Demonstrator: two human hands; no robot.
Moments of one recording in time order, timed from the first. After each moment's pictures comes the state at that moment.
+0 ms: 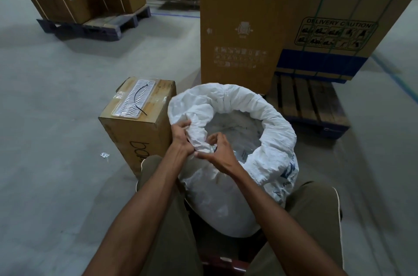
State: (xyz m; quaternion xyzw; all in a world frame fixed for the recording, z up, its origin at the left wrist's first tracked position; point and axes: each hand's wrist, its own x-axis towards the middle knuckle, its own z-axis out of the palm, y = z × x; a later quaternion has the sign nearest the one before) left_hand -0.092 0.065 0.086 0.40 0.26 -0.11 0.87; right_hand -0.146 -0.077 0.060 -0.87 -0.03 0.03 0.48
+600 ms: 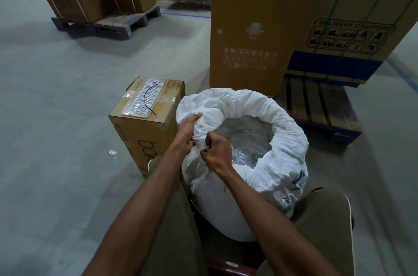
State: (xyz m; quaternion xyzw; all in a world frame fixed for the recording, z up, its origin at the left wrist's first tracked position) left_hand -0.076 0.094 0.092 0.57 0.24 -0.10 0.78; right_hand -0.136 -0.029 0.066 -0.91 -0.05 -0.10 0.39
